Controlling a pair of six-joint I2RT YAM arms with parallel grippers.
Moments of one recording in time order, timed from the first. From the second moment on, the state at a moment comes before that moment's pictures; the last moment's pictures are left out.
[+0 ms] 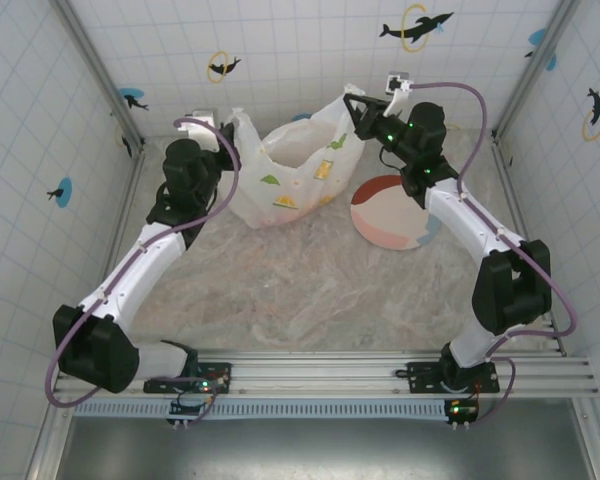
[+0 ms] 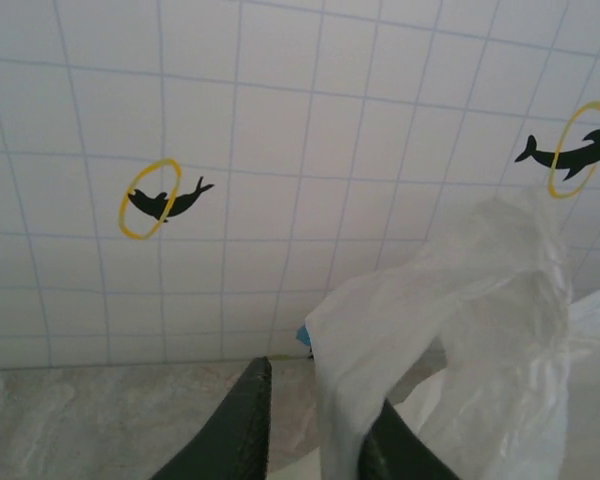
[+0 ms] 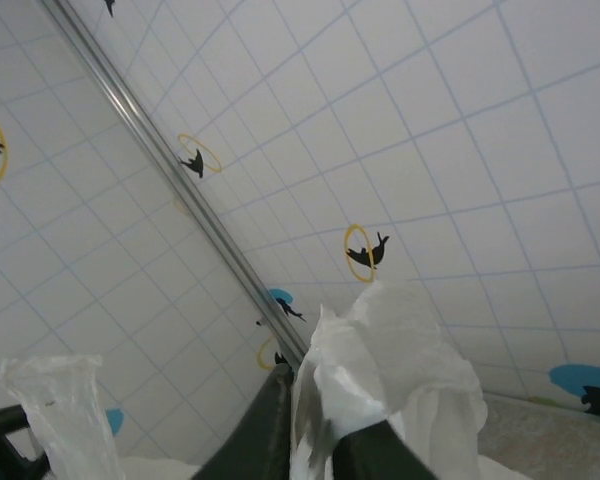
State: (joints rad) left arm -0.36 1.31 1.12 0.14 -0.09 -0.13; right arm 0.36 1.65 1.37 0.41 -0.40 0.57
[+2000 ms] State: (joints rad) left arm -0.33 1.29 0.10 0.75 -0.71 -0.07; right arm 0.16 1.12 0.16 0.34 0.32 0.20
